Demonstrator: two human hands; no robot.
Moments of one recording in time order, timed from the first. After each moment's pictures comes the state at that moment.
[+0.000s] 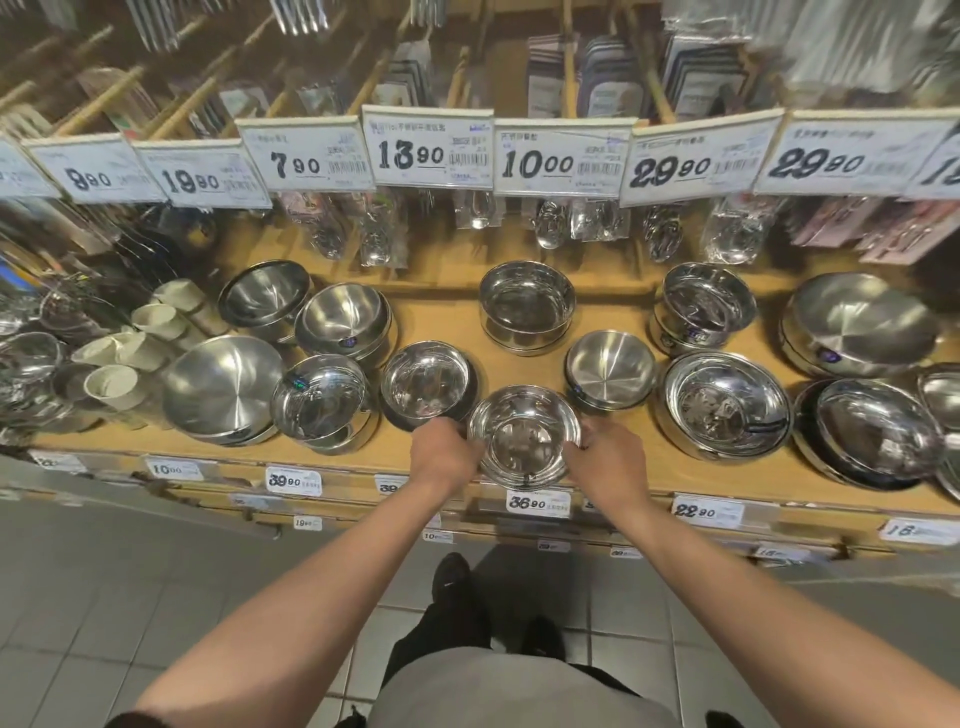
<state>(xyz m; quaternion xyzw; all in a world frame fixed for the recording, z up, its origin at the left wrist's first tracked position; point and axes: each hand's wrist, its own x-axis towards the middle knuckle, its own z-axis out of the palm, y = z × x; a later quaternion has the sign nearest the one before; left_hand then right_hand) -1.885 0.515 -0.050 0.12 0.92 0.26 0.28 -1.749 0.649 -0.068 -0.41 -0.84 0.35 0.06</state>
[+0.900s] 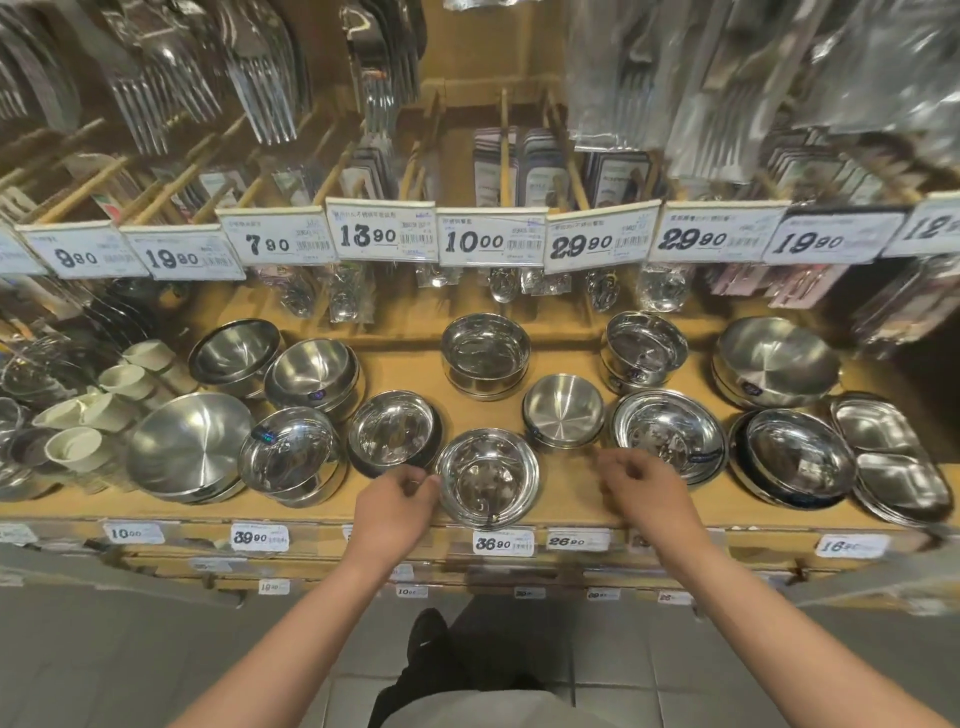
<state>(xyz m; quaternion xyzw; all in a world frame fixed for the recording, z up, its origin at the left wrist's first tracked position) -1.869 0.484 -0.024 0.14 0.88 0.37 0.25 -1.679 0.690 -0.020 -0.48 -0.68 0.54 0.13</state>
